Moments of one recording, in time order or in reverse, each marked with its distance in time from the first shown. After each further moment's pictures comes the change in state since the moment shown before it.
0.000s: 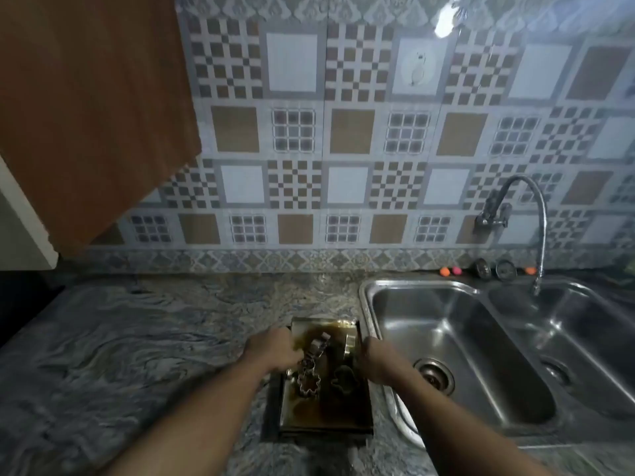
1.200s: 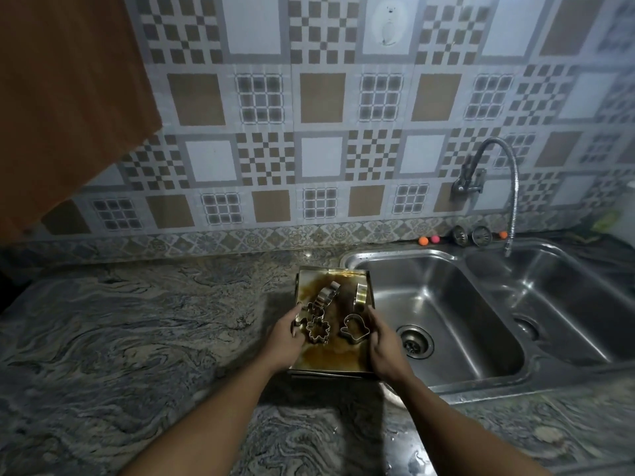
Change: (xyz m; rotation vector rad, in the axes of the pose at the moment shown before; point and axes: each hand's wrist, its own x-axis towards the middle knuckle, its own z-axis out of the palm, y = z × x) left_hand -0.016 0.046 0.049 -0.814 0.039 0.051; right_hand -0.024 0.059 0.045 0.677 0.380 -0.054
